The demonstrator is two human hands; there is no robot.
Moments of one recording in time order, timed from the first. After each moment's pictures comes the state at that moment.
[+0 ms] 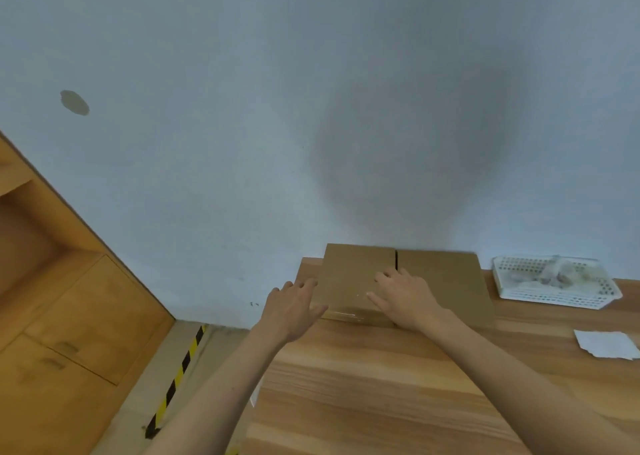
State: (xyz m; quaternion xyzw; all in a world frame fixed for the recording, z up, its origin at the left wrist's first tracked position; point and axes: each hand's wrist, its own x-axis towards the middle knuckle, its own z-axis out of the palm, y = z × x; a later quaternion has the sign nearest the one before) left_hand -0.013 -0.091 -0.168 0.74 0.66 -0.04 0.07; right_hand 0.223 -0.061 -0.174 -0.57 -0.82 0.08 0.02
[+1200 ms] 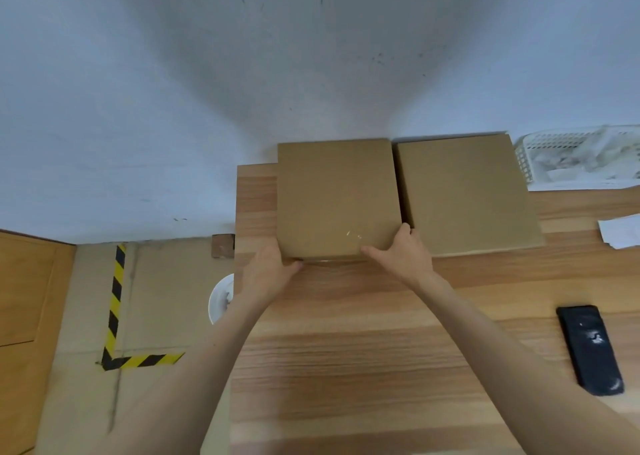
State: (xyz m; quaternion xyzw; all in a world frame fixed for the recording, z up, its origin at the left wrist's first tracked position) left_hand -0.065 0.086 -0.414 0.61 0.70 -0.01 0.37; right_hand 0.187 0.066 -0.396 -0.81 -0.47 0.35 0.03
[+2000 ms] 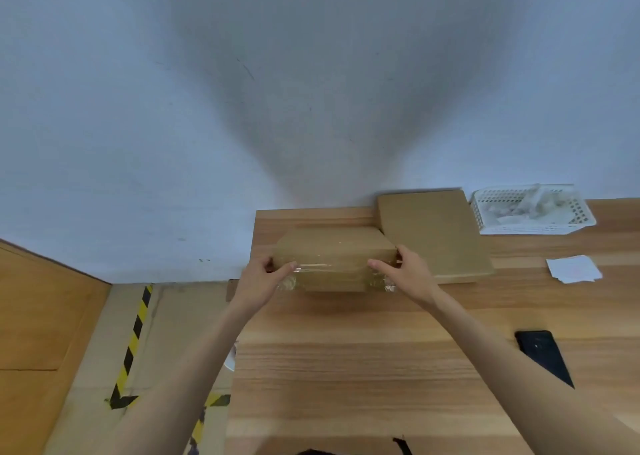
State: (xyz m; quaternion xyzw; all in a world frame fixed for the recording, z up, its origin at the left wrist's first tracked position) left_hand -0.057 0.029 -0.290 0.53 0.67 0.24 0.46; right_hand 0.242 0.009 -0.297 -0.72 -0.50 0.43 0.23
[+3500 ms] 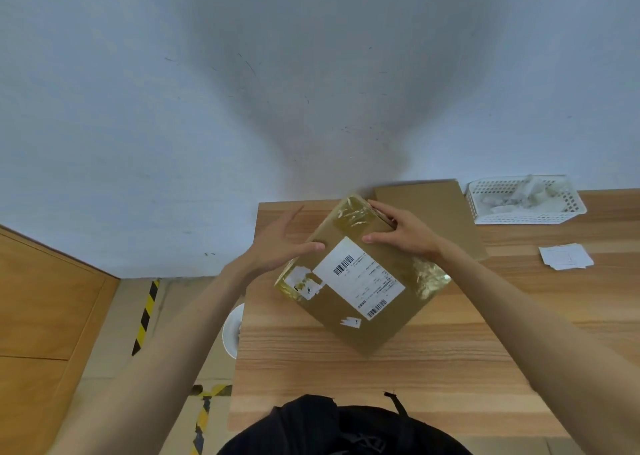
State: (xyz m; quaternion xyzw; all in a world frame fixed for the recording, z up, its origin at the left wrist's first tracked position) left_hand -0.032 0.040 -0.231 0.67 0.58 0.13 0.45; right_hand 0.263 0.029 -0.242 -0.57 -0.63 0.48 0.22
